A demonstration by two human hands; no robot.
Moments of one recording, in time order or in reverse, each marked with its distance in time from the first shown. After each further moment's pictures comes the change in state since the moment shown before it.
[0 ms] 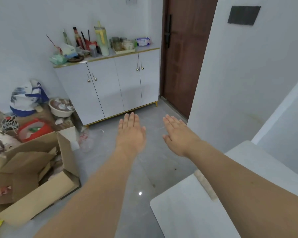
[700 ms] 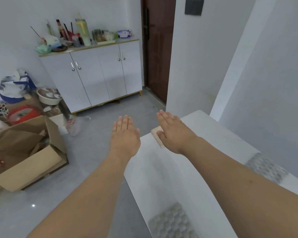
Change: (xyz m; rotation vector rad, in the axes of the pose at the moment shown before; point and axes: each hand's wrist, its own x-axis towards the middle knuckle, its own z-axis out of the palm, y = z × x) left_hand -0.251 0.180 0.020 0.024 -0.062 -0.003; right_hand -0.305 0.075 0.007 -0.004 0.040 -0.018
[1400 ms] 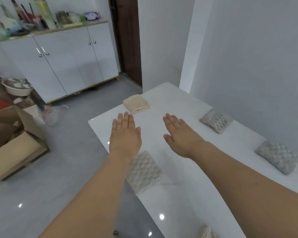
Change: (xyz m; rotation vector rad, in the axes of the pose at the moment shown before) left_hand -0.197 0.110 0.051 0.030 0.021 0.165; right_hand -0.252 0.041 0.069 0.055 -0.064 0.173
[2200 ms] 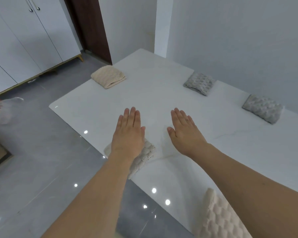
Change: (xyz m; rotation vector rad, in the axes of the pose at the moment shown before) left_hand -0.019 0.009 0.131 -0.060 -0.056 0.346; right_hand -0.026 0.020 0.146 0.121 0.052 0.405
